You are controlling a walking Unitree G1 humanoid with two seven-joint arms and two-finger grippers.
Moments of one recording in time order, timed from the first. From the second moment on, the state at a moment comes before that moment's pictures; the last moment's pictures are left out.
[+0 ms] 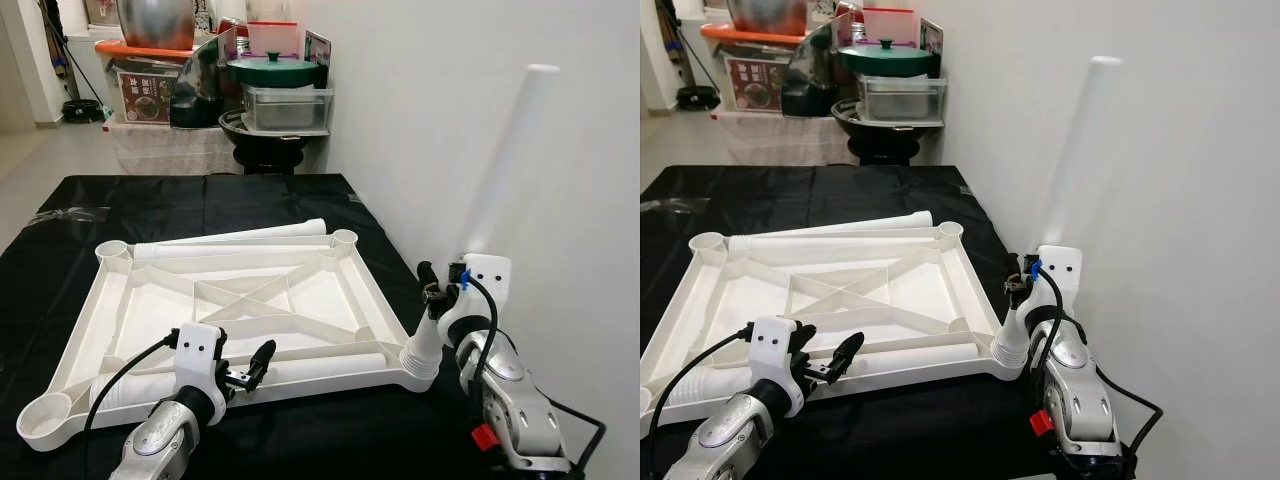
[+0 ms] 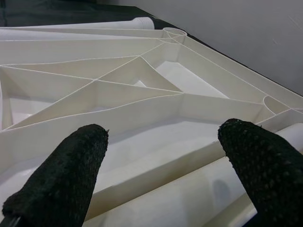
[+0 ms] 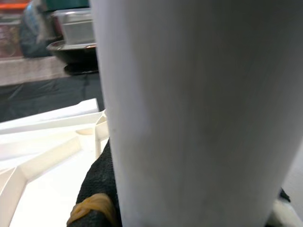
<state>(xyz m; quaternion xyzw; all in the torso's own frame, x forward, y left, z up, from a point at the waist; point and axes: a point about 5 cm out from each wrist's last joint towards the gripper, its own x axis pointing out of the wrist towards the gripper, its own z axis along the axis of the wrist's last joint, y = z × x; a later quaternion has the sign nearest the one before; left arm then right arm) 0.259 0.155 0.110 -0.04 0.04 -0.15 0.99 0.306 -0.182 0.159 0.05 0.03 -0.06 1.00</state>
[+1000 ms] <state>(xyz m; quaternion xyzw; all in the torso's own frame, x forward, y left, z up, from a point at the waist) 0.263 0.155 0.108 -0.03 0.05 -0.15 0.99 0.300 -0.176 0.161 0.03 0.02 -0.06 1.00</state>
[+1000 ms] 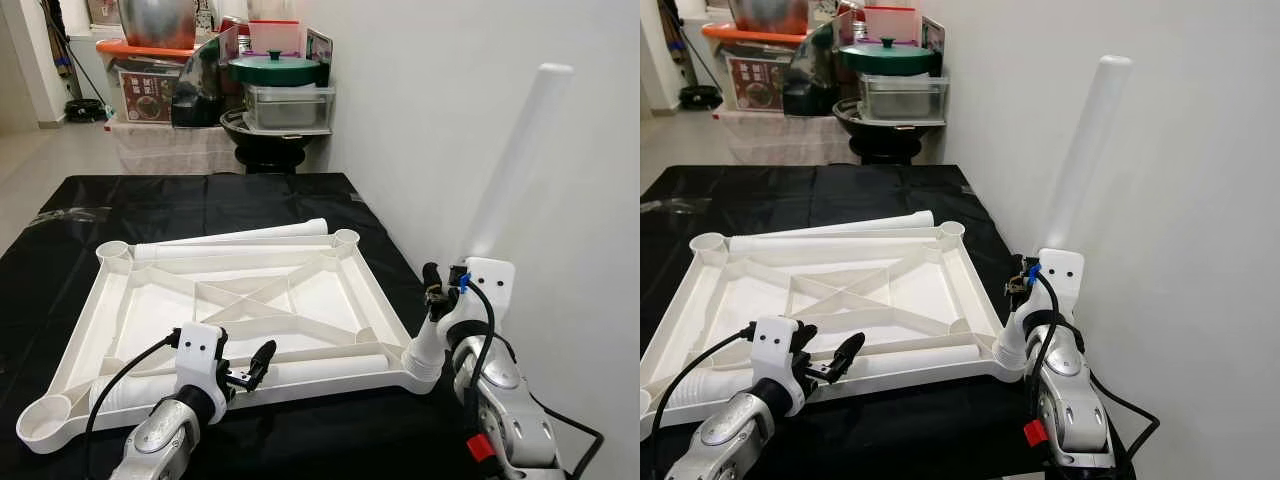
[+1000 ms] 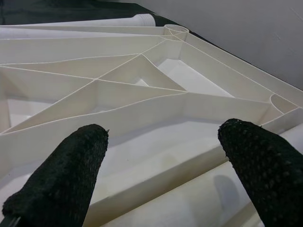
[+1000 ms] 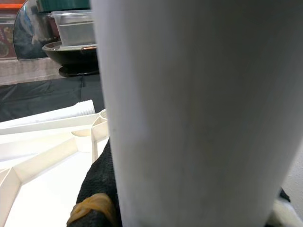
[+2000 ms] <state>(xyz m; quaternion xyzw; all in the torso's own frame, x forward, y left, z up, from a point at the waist) 0.265 0.154 0.109 -0.03 0.04 -0.16 0.99 0.314 -0.185 0.166 0.07 0.02 -0.03 1.00</state>
